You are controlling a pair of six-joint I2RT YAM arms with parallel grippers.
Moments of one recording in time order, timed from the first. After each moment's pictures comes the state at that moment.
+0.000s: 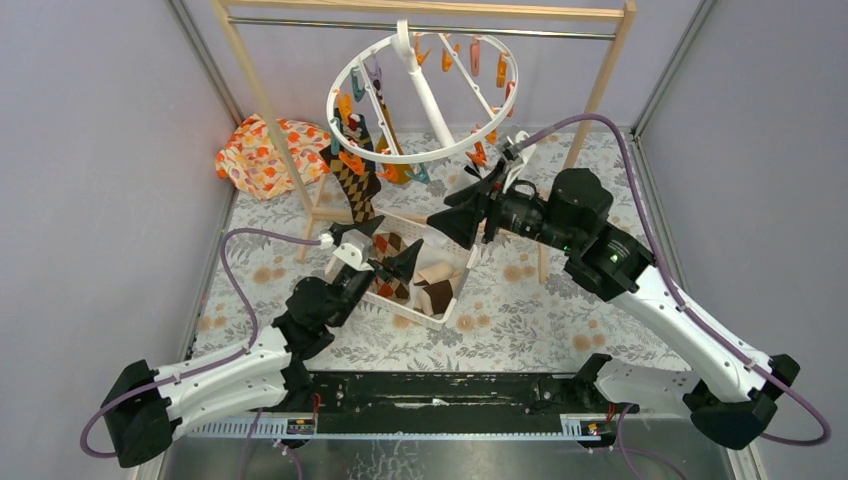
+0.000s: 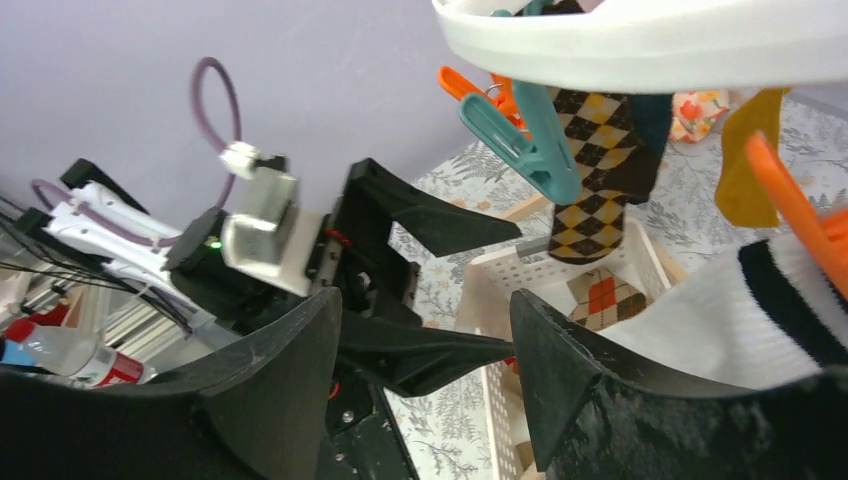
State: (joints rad) left arm -0.92 0.81 0.38 0.68 -0.34 0.05; right arm 0.78 1.06 1.25 -0.20 -0.34 0.38
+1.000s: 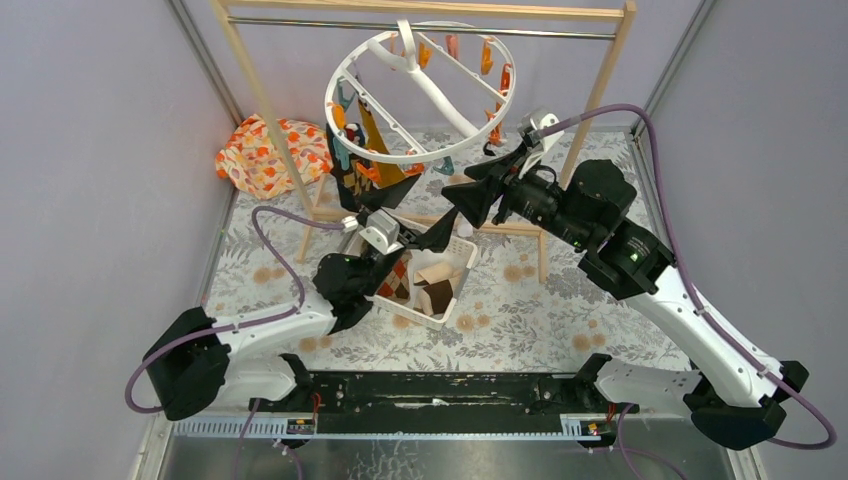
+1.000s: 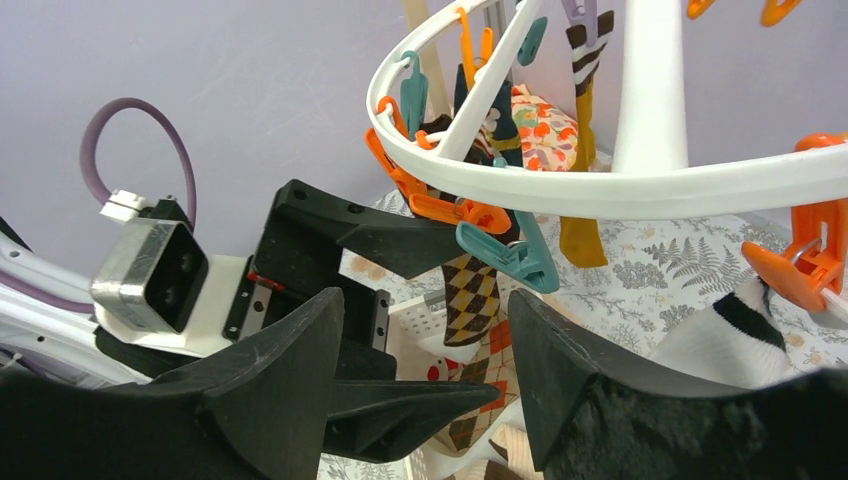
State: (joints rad) left arm -0.90 1.20 0.60 1.21 -0.15 0.18; right arm 0.79 1.08 1.37 -0.26 -0.14 0.23
